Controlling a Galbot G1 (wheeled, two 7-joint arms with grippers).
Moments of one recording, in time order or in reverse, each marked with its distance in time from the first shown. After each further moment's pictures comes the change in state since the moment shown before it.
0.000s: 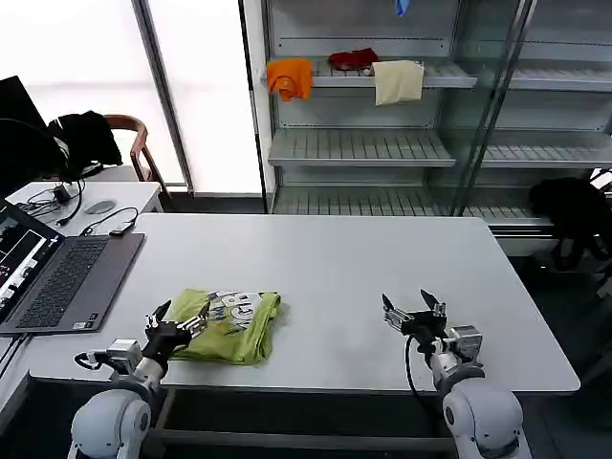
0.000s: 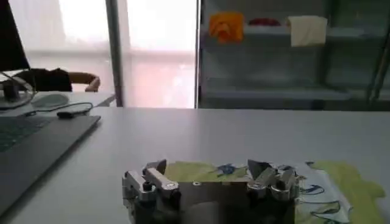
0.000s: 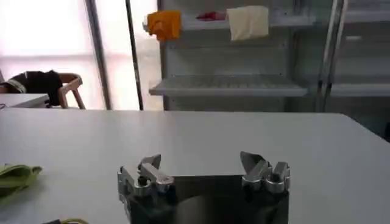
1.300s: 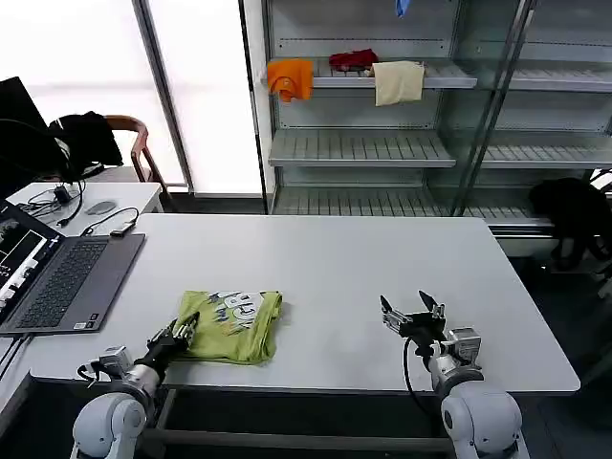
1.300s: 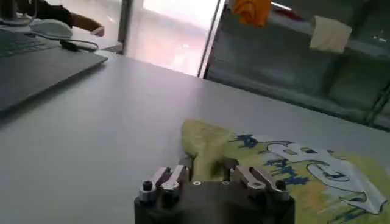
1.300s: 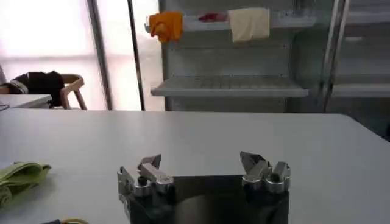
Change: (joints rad) left arm -0.021 -0.008 -0.038 0.140 -0.223 0.043 0.020; right arm -0.013 0.007 -0.009 0.017 -0.007 0.000 0.006
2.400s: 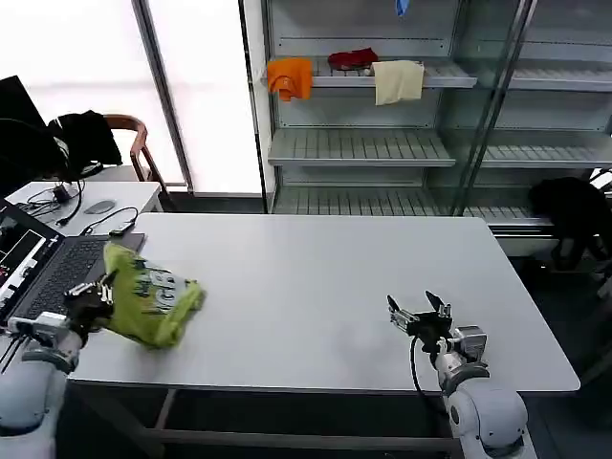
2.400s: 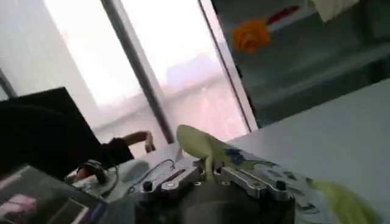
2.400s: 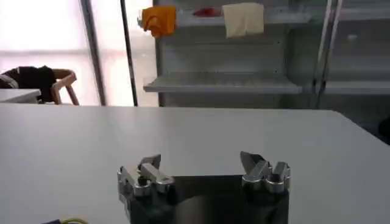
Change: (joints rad) left arm -0.071 0.247 -0.163 -0.017 0.459 -0.185 0.168; right arm 0.017 -0.030 0.022 -0.043 0.024 0.011 -0.002
